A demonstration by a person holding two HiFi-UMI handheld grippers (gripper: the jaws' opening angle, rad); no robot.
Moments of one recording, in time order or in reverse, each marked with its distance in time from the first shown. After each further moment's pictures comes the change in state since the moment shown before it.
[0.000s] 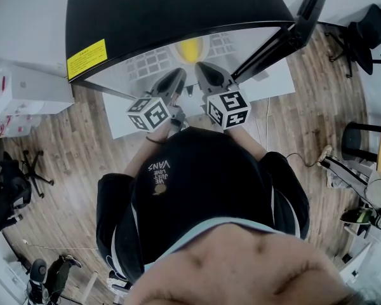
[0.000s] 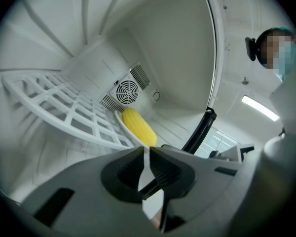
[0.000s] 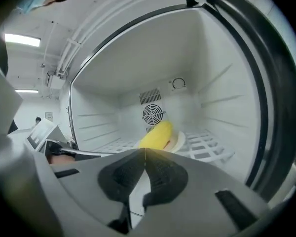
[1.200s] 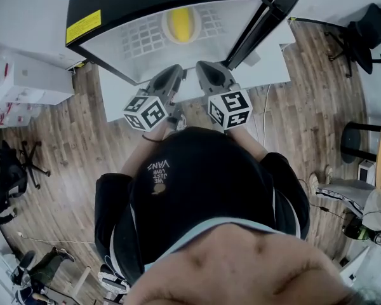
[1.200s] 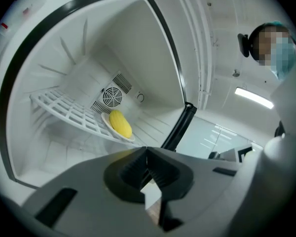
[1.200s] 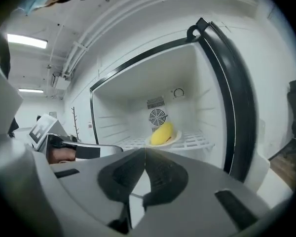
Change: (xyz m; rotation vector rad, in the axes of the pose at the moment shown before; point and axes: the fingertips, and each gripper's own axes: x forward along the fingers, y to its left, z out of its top) left arm -0.038 -0.057 -0.019 0.096 -0.038 0.001; right arm -0.071 0.018 -0.006 -0.022 -0.021 0.028
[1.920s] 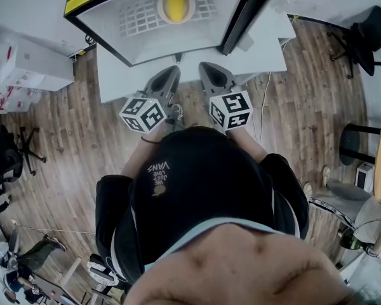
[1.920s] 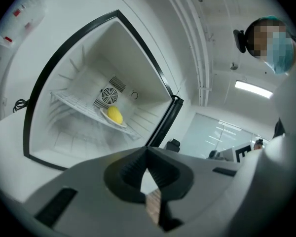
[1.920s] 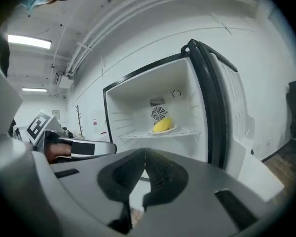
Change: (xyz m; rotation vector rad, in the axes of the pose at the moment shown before) left arm -0.041 -0.047 -0.045 0.049 -0.011 0.062; right arm -0.070 0.009 -0.030 -0.012 0.021 0.018
